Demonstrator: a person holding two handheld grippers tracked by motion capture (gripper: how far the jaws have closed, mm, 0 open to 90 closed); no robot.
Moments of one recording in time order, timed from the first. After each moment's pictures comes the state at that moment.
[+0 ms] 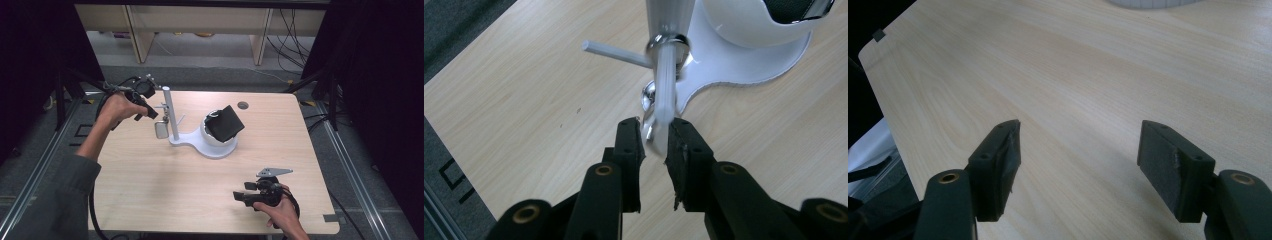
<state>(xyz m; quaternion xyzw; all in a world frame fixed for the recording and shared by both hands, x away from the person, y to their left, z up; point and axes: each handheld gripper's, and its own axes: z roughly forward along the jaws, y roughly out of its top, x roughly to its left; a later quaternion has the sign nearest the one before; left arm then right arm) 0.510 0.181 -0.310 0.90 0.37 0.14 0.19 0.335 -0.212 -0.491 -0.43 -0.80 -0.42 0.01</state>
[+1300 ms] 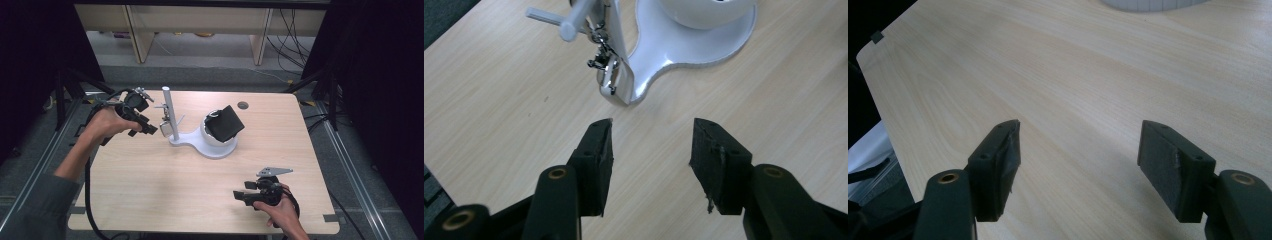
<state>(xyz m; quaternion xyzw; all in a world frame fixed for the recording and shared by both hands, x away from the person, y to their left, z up) 0.458 0.189 -0.313 0.90 0.35 0.11 0.22 0.337 -0.213 -0.492 -0.43 -0.80 -0.42 0.00</state>
